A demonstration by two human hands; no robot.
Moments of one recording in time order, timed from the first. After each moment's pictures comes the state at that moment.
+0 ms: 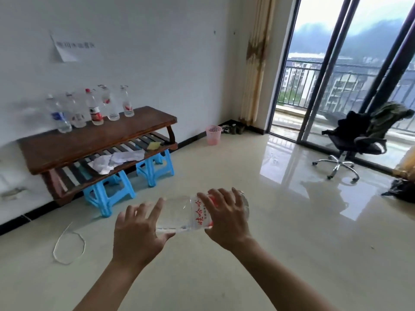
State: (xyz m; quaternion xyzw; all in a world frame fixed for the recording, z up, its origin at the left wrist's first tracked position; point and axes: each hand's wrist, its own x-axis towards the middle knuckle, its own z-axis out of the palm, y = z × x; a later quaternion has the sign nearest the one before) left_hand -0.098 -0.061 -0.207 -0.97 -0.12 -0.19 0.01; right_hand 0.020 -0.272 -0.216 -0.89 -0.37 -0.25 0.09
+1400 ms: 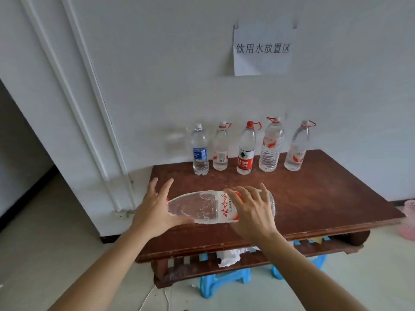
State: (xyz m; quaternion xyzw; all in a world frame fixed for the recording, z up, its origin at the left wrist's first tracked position) left_hand 0.319 0.856 -0.197 -0.86 -0.48 -0.13 -0.13; right_hand 0.558 0.711 -0.222 -0.76 -0.62 -0.17 0.14
